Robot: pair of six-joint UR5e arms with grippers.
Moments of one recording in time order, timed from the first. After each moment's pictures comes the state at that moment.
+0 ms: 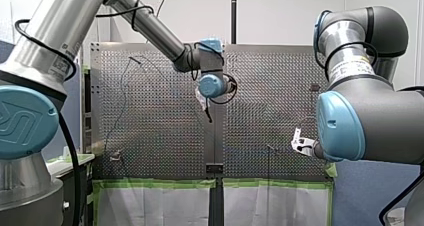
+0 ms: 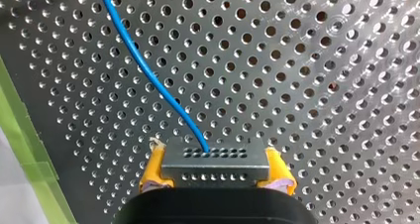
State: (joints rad) left arm -0.79 -1.93 -1.74 -2.47 -2.01 -1.89; right arm 1.59 -0.67 1.62 -0.81 1.10 1.81
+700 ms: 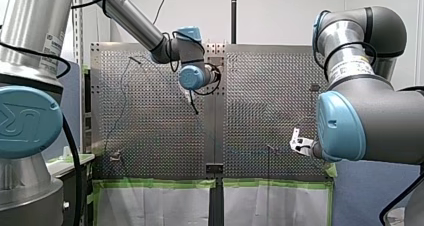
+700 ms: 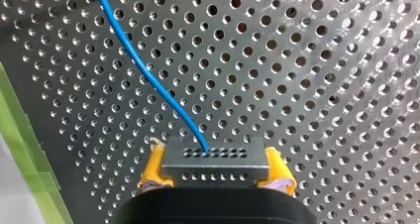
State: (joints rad) left arm -0.75 -1.73 -1.94 -2.38 -2.00 -1.93; right arm 1.60 -0.67 1.62 -0.81 1.10 1.82
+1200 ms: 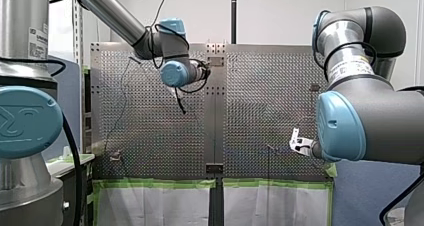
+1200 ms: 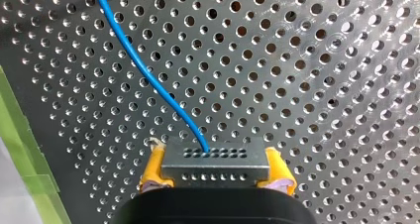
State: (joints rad) left arm -0.74 -1.59 -2.10 -2.37 -2.00 -1.93; right arm 1.60 -0.67 1.62 -0.81 1.10 1.82
